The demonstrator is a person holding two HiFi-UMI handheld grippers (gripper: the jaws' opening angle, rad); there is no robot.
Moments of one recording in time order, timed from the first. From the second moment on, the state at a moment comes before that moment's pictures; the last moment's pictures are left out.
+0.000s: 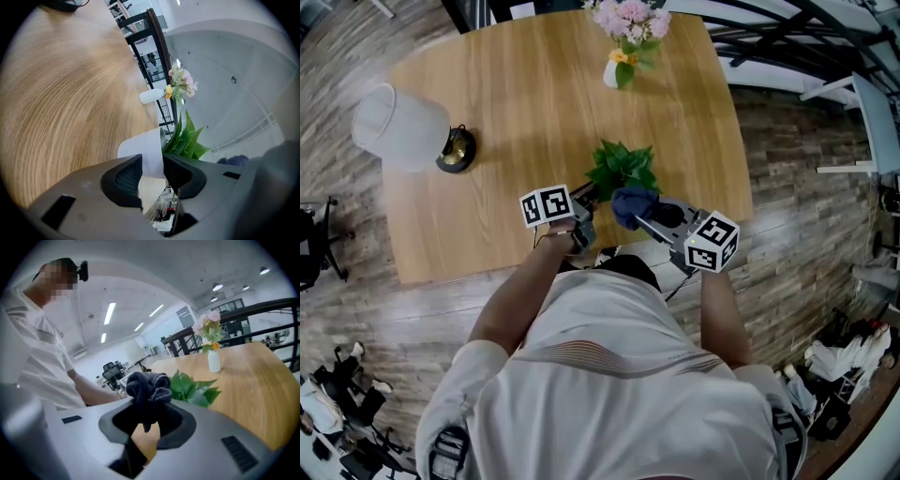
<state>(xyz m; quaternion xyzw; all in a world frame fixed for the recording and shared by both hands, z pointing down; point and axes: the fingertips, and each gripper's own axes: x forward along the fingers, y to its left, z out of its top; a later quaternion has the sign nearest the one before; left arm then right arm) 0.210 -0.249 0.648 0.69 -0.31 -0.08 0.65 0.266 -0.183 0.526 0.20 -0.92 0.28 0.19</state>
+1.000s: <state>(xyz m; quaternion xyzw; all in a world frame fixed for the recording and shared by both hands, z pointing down) 0.112 -0.292 0.526 0.81 -0.47 0.02 0.34 0.384 -0.291 0.466 0.55 -0.80 0.20 0.13</state>
